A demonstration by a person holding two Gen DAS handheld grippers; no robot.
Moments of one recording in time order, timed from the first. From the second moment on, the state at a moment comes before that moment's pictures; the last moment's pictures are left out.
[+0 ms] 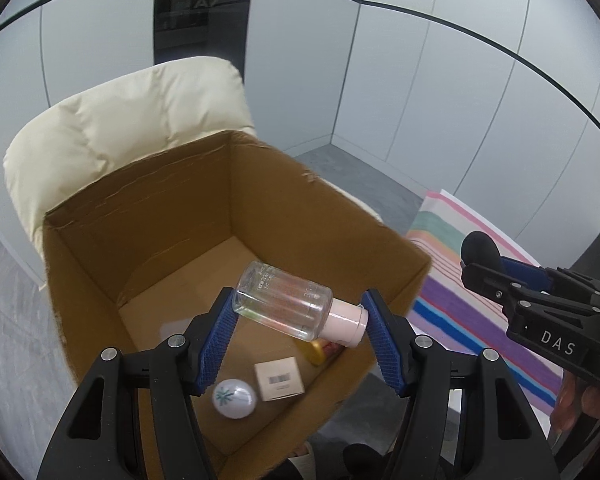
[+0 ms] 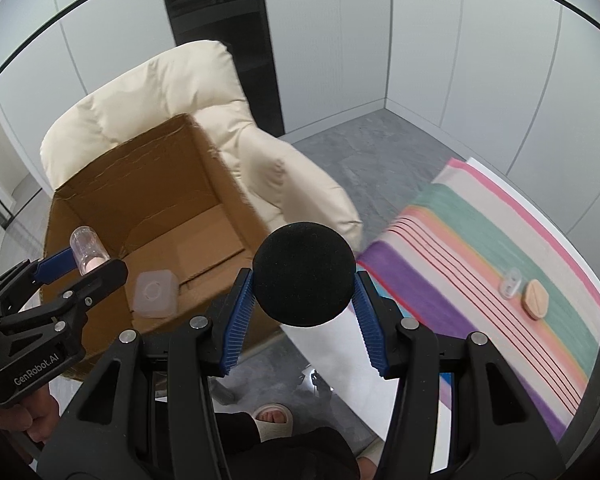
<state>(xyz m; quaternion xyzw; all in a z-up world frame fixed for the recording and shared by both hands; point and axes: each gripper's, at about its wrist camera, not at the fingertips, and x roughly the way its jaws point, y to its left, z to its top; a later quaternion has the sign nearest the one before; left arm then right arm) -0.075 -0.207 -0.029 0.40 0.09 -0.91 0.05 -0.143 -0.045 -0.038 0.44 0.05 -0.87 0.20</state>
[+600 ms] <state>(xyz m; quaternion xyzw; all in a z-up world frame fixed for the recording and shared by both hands) -0.044 -0.266 -0.032 0.39 0.11 -0.91 0.09 -0.131 -0.125 -0.041 0.43 0.08 -0.86 0.26</state>
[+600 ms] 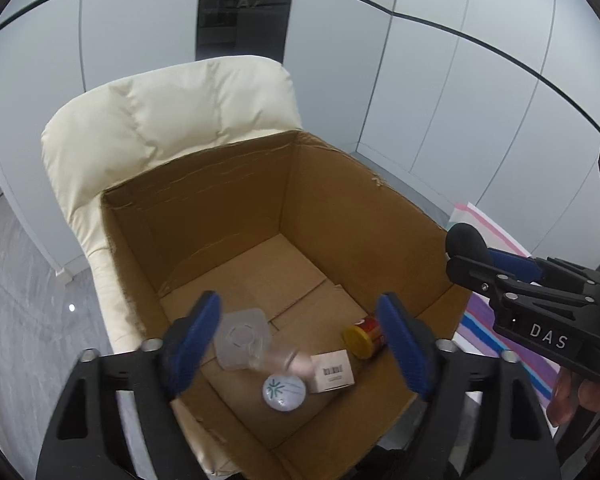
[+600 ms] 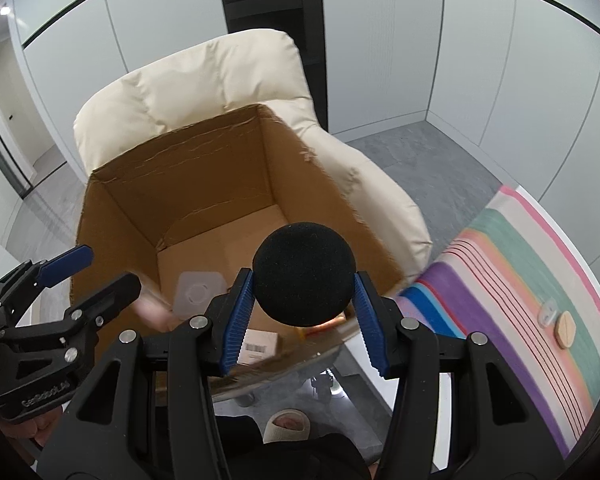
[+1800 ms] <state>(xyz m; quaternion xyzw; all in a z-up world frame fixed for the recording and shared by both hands) -0.051 -0.271 -0.035 0.38 0.10 -0.91 0.14 -0.135 -0.110 -0.037 0.41 0.06 -0.88 0.24</state>
